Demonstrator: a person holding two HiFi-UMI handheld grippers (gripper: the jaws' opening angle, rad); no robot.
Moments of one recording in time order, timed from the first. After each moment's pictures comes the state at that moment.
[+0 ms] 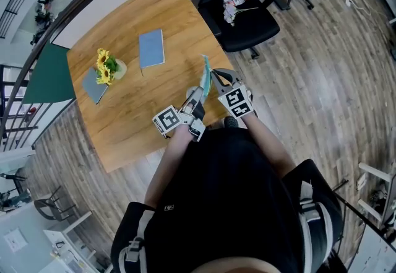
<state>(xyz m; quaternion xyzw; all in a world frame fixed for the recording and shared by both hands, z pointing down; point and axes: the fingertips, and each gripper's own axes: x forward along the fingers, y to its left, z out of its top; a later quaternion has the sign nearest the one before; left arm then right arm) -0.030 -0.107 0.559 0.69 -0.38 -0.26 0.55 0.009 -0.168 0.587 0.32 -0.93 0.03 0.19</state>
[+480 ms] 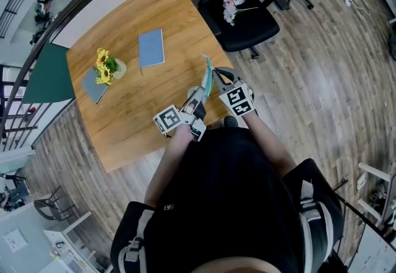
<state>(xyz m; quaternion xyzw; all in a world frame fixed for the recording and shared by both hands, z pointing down) -0.028 -0.105 0.566 0.70 -0.39 -0.24 0.56 0.015 -0.173 0.589 0.33 -0.92 0.03 0.19</state>
